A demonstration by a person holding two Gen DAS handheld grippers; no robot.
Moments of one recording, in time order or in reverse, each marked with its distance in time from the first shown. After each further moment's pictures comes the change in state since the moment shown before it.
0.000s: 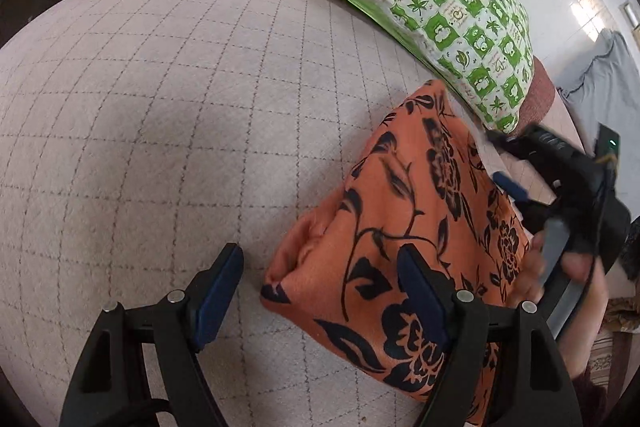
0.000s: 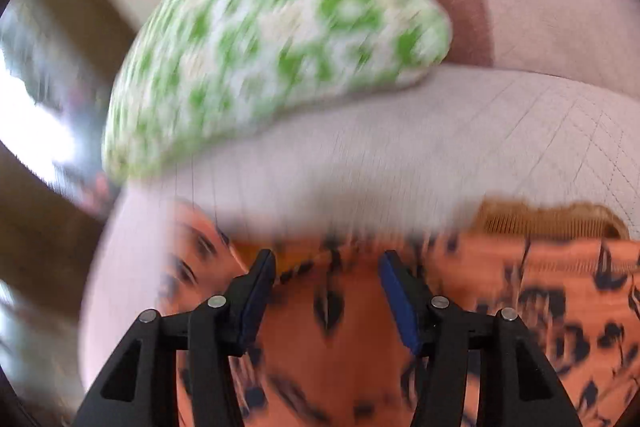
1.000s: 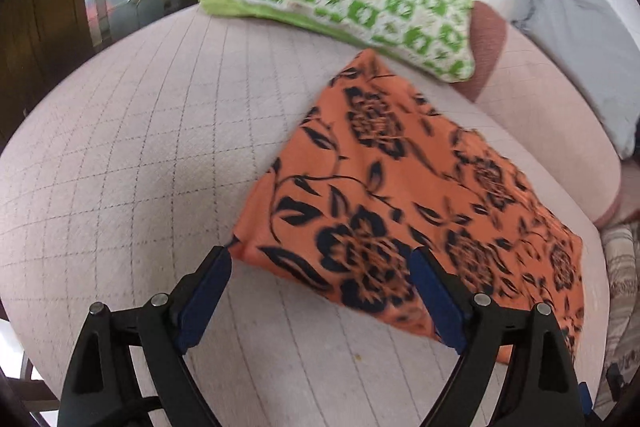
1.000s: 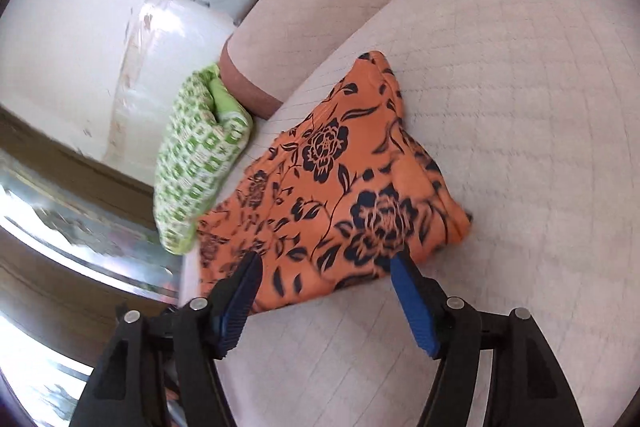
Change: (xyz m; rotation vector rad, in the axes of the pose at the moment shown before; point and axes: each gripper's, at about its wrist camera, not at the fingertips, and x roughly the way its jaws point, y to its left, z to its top) left arm -0.038 -0.062 -0.050 0.311 -0.089 0.093; right arm -0.314 -0.231 -0.246 0.526 -0.222 0.139
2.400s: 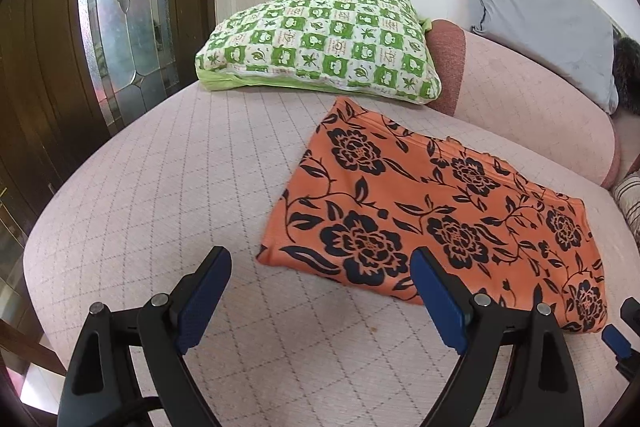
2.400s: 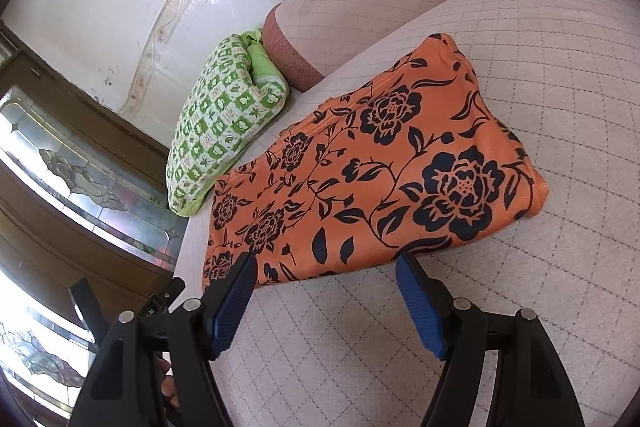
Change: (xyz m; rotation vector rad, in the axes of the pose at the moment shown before) left arm -0.052 -0.012 -0.026 0.182 -0.198 0.080; right arm 0.036 0.055 -0.044 -0.205 0.010 0.004
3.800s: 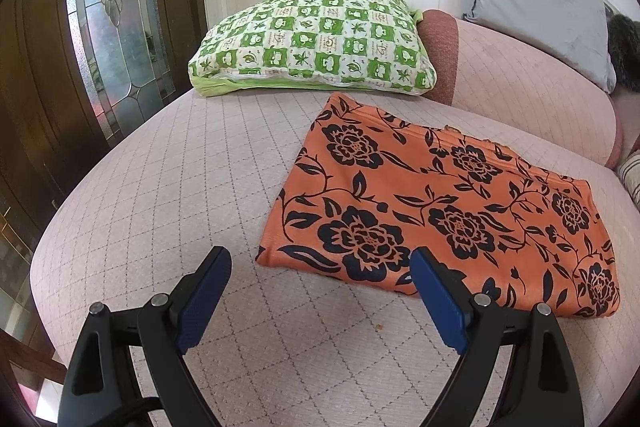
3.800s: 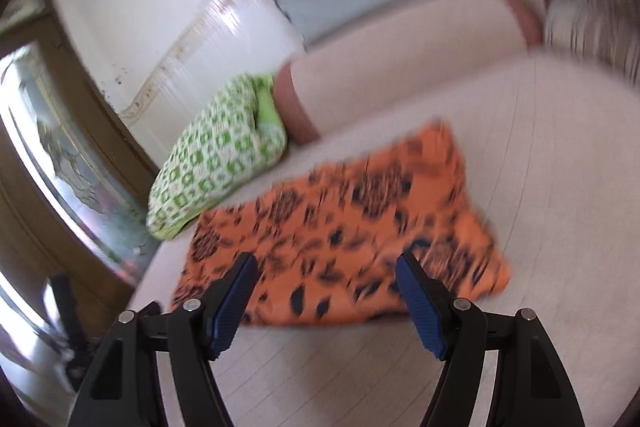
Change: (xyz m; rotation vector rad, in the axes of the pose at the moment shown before) left arm 0.003 -0.012 -0.003 0.065 0.004 0.015; right arm -0.028 0.021 -0.002 -0.234 -0.299 -0.113
